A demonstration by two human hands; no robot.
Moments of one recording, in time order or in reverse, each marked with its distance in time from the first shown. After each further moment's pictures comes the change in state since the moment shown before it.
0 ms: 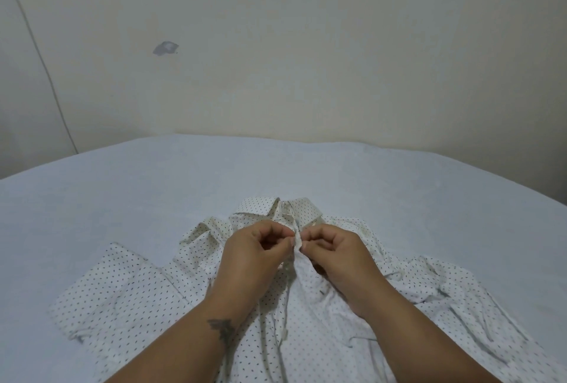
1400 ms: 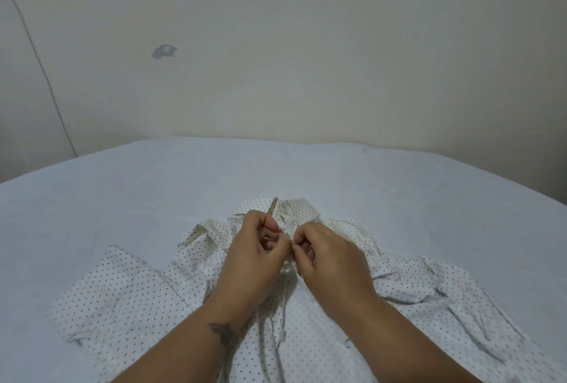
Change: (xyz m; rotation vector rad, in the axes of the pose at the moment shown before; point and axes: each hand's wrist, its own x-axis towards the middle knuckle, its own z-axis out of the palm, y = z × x) left_hand 0.000 -0.003 0.006 0.018 0.025 0.086; right_hand -0.015 -0.010 0.018 -0.961 0.231 -0.430
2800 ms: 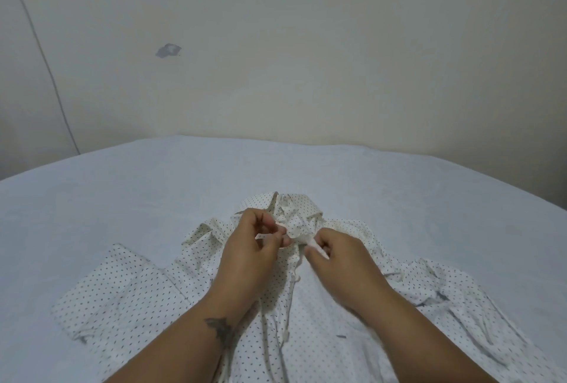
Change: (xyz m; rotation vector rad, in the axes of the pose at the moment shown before) left_hand 0.004 -0.002 -0.008 -0.090 0.015 -0.047; right_hand 0.008 0.010 -0.011 0.161 -0.241 0.312
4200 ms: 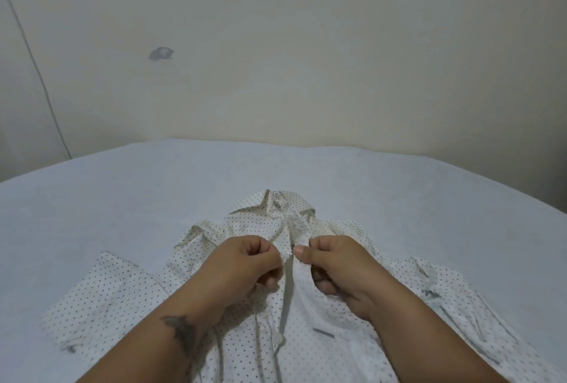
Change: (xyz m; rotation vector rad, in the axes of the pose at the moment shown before) left_hand -0.008 0.027 -0.025 0.083 -0.349 -0.328; right_hand 0.003 -0.005 -0.014 0.827 -0.285 0.389
